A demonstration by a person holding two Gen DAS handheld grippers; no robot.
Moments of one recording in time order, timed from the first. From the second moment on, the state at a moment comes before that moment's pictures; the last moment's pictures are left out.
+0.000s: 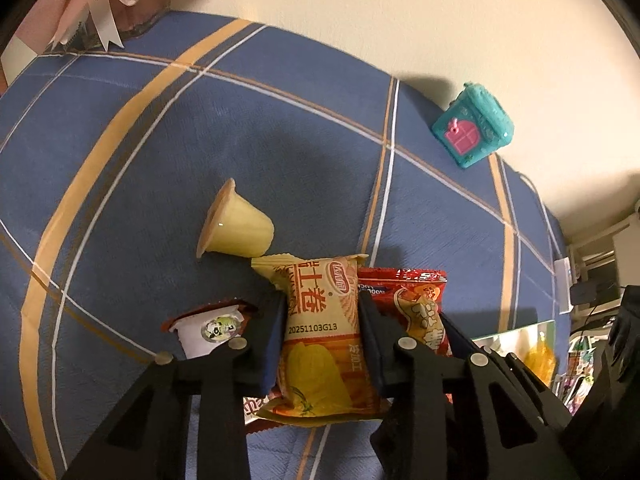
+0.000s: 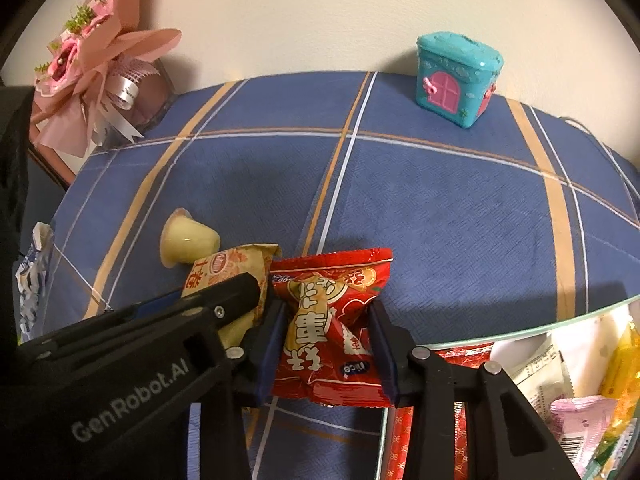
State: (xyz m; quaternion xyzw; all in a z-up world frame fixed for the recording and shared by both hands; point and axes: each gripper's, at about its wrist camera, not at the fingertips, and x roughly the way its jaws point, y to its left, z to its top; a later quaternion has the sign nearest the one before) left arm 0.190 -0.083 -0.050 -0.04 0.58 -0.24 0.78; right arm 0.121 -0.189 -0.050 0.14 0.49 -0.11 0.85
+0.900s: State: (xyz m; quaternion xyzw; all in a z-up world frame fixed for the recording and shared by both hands) left arm 0.127 -0.105 0.018 -0.02 0.54 -0.28 0.79; right arm 0.036 -0.257 0.024 0.19 0.45 -0.20 0.85
